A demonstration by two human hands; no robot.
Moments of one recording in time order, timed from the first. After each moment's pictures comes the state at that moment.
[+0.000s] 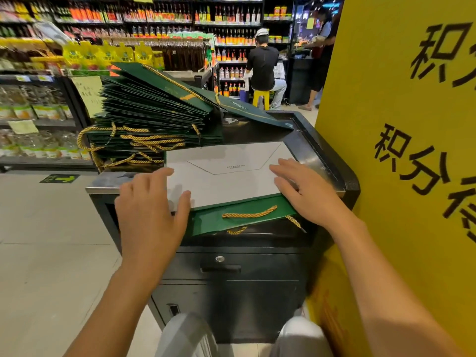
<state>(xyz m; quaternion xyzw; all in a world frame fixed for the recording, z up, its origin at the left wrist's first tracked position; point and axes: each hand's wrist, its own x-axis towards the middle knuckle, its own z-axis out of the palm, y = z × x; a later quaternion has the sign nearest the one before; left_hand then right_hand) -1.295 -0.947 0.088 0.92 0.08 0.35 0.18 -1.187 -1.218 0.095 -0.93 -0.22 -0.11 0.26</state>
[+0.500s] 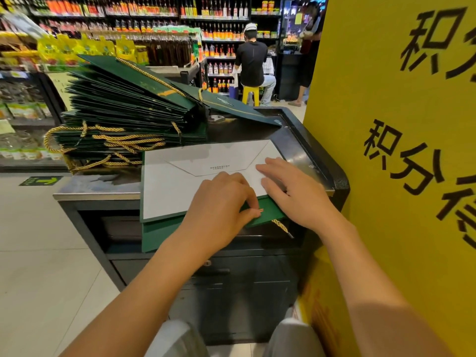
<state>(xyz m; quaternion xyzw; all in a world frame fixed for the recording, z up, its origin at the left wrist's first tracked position) -1.252 -1.034 0.118 0.96 -0.18 0.15 0.15 -1.185 -1.220 0.090 -0.93 -0.21 -0.12 0.26</state>
